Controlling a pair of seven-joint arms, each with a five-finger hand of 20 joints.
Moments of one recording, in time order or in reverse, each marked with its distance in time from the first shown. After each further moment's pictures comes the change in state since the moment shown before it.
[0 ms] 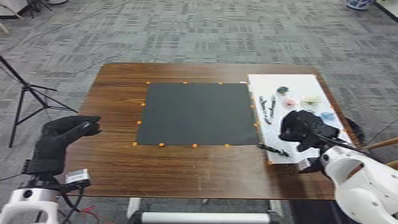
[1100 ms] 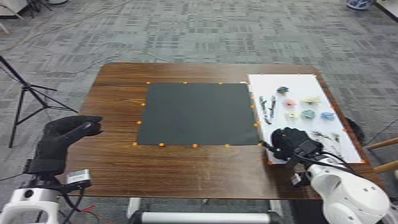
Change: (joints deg) left arm -0.1 -0.1 0.0 0.0 0.5 -0.9 -0.1; right arm 0.8 0.9 -8.6 3.4 -9.6 2.6 -0.8
